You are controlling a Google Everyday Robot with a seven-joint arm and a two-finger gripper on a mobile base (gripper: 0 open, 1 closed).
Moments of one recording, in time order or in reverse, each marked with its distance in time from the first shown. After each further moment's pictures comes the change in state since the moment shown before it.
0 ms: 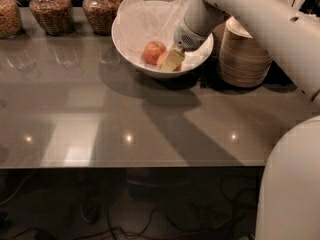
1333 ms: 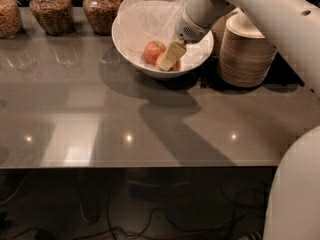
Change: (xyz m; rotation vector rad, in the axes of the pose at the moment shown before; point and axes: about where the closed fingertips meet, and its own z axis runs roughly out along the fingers) arm -0.015 -0.003 -0.024 0.044 -0.040 -0.047
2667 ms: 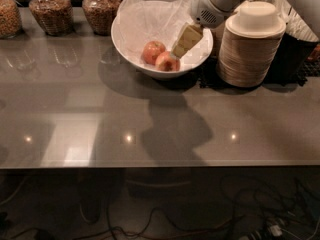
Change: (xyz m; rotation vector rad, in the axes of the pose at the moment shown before) arm -0.001 -0.001 -0.079 0.146 -0.047 -0.049
